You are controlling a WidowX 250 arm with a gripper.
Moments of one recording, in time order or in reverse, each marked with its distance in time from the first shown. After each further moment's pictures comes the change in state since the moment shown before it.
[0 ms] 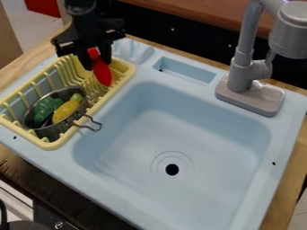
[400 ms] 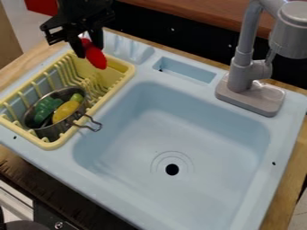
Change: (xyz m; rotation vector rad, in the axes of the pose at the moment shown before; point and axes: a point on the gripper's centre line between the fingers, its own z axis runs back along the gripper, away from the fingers) arm 0.008 -0.008 0.020 -0.033 0.041 0.090
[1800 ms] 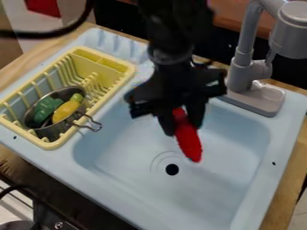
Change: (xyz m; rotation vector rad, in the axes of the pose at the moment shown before) arm -0.208 -0.039 0.030 -0.096 0.107 -0.328
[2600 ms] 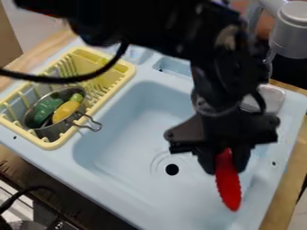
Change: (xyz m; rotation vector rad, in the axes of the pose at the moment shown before) arm -0.054 -0.029 -0.014 -0.077 0.024 -0.189
